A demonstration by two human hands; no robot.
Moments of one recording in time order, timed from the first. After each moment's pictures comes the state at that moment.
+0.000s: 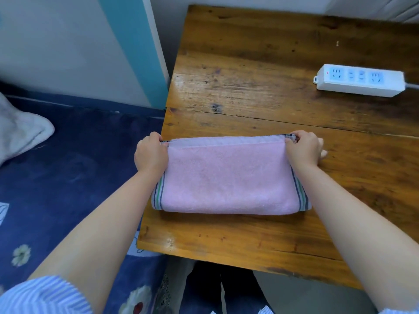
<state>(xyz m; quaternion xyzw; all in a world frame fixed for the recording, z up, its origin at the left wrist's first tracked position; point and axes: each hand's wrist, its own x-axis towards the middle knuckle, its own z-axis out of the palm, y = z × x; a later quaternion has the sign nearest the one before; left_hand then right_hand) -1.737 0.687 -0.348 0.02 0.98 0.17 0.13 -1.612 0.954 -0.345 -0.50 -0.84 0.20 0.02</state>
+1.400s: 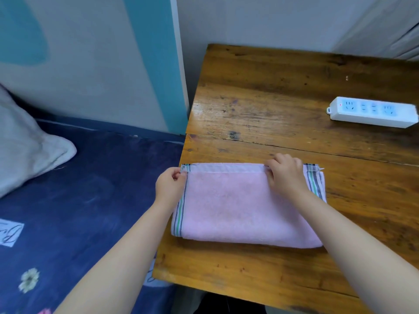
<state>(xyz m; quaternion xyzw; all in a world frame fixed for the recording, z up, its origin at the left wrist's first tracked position) -1.724 0.670 -0.342 -0.07 0.87 0.45 0.21 -1.634 0.905 -0.348 -0.13 -0.98 0.10 0.08</state>
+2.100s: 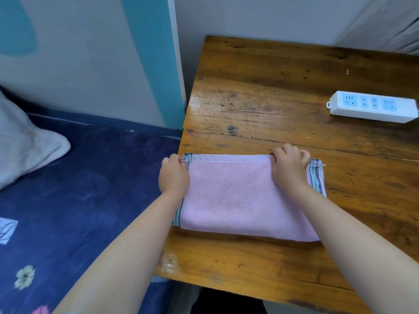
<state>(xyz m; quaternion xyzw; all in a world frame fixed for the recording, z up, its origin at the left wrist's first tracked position) -1.734 0.694 -0.350 -0.05 0.95 0.26 0.17 -1.640 0.917 -0.363 -0.25 -0.96 0.10 0.03</state>
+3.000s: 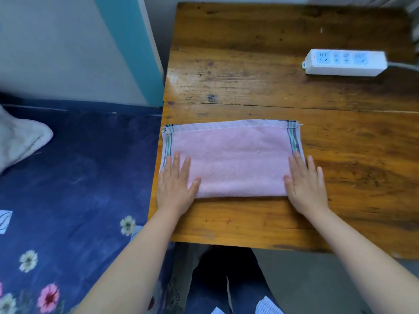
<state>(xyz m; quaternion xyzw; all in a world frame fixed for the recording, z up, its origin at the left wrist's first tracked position) -1.638 0.659 -0.369 0.24 0.95 0.03 0.22 -1.485 0.908 -0.361 -0.32 -0.93 0.10 -0.17</state>
